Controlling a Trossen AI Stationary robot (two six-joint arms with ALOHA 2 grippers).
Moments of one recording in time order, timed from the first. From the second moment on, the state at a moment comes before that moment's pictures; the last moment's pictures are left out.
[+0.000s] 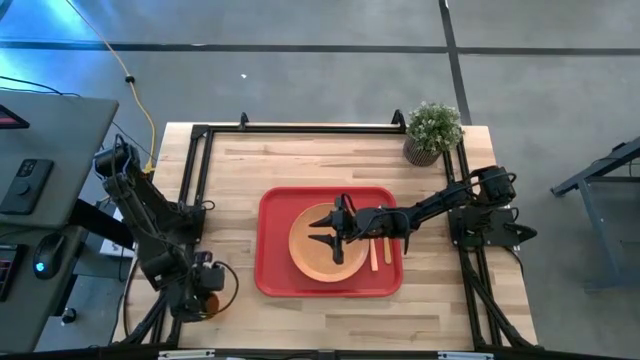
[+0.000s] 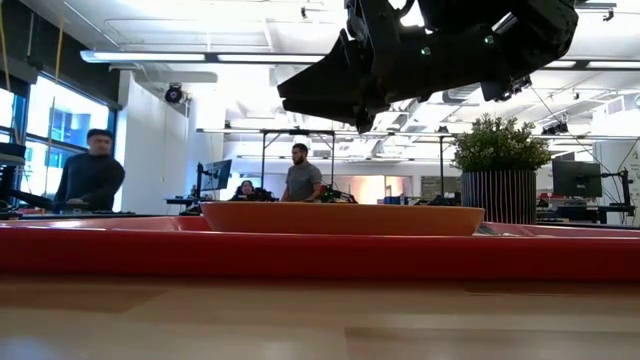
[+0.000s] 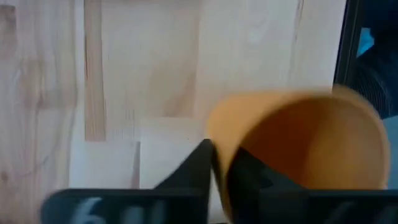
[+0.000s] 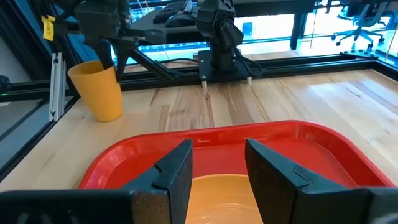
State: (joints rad) left arm -1.07 1.28 0.79 -0.79 -0.10 -1.13; right arm 0.17 1.81 0.82 0.79 0.16 0.11
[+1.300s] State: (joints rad) left arm -0.20 1.28 1.09 -1.05 -0.30 -0.69; right arm 0.40 1.26 0.39 0.54 0.45 0.45
